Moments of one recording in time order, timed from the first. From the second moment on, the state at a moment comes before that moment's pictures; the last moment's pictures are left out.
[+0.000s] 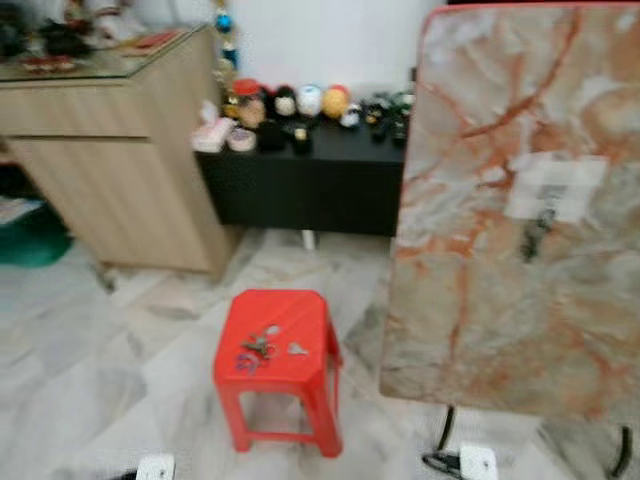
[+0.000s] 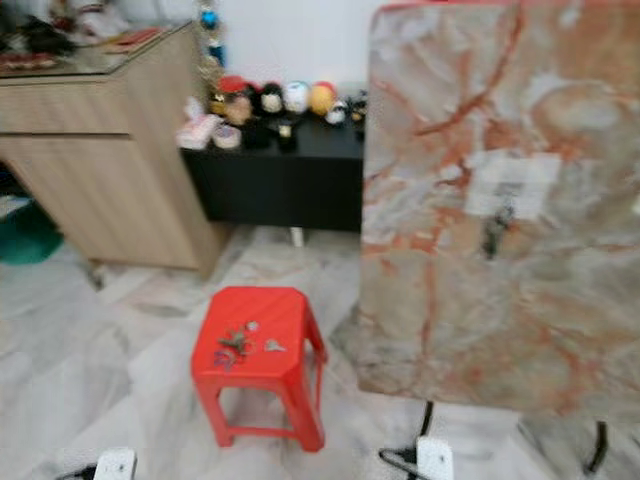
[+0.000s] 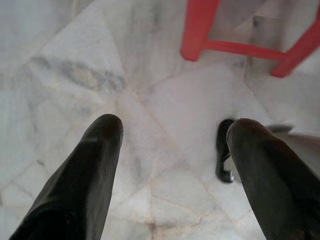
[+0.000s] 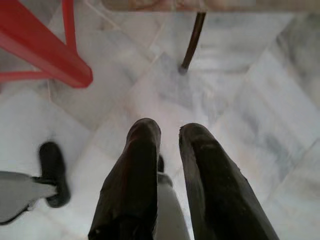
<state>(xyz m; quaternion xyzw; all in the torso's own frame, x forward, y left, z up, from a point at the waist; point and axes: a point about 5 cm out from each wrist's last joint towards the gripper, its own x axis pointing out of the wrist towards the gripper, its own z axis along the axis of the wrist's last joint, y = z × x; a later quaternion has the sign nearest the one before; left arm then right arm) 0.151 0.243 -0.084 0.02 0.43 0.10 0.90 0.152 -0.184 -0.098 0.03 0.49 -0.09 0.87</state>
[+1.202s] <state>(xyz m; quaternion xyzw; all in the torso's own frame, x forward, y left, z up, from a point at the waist) 0.164 0.237 -0.081 0.02 0.44 0.10 0.89 0.164 -0.178 -0.094 0.05 0.48 -0.09 0.87</state>
